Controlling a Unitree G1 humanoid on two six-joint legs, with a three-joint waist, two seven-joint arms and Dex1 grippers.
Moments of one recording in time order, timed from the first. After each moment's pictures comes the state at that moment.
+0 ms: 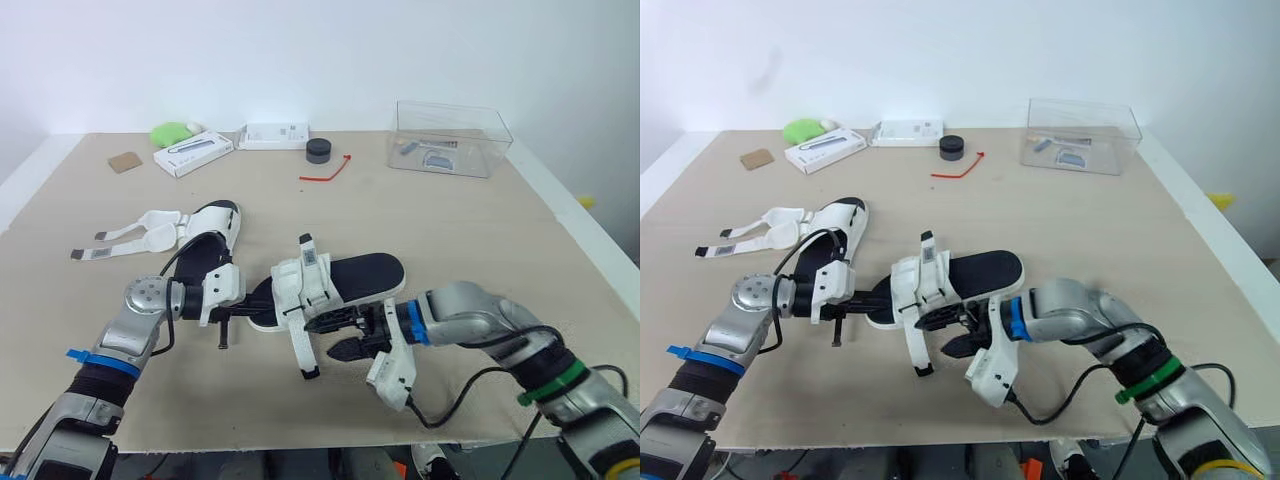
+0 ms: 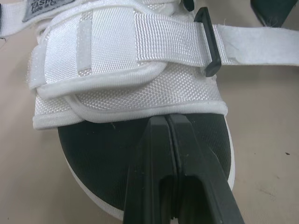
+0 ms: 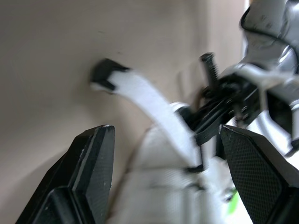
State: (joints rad) left arm -0.44 0.59 -0.19 0.29 -0.21 -0.12 -1.26; right arm -0.63 -0.69 0.52 0.03 -0.46 -0.97 0.80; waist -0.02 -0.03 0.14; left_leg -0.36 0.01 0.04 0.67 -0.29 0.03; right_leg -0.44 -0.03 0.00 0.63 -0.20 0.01
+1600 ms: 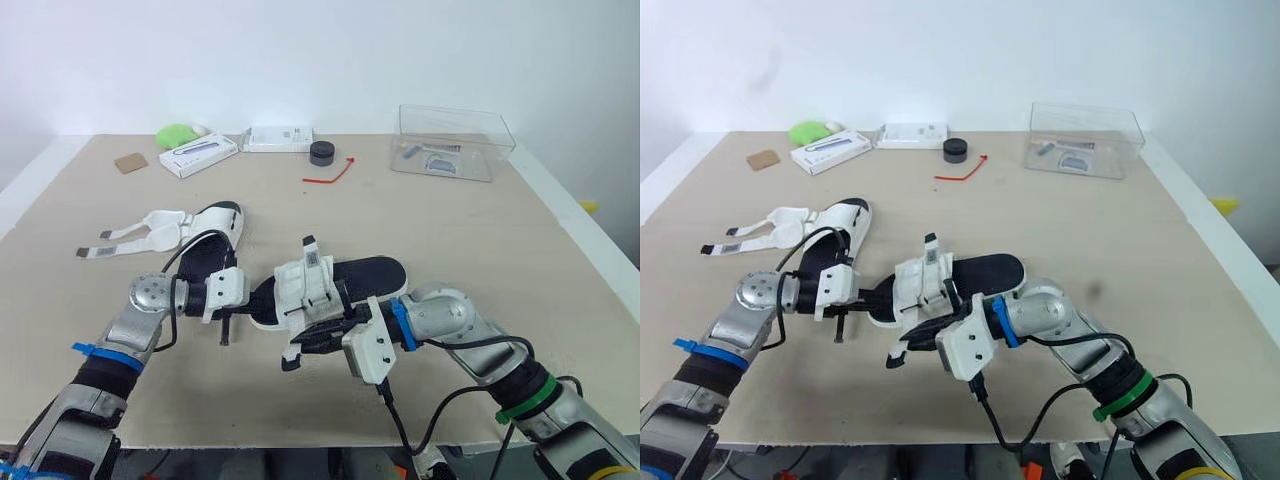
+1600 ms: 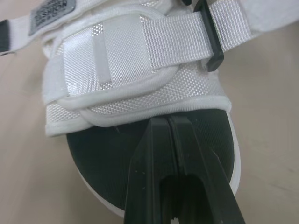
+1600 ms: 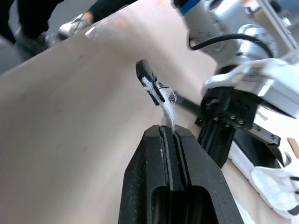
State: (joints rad) left arm -0.51 0.58 -0.22 0.42 -0.16 -0.31 -1.25; right arm -0.52 -0.63 0.53 -0.17 0.11 -0.31 1.07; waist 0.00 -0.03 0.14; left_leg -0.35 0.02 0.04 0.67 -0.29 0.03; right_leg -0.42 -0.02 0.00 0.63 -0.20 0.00
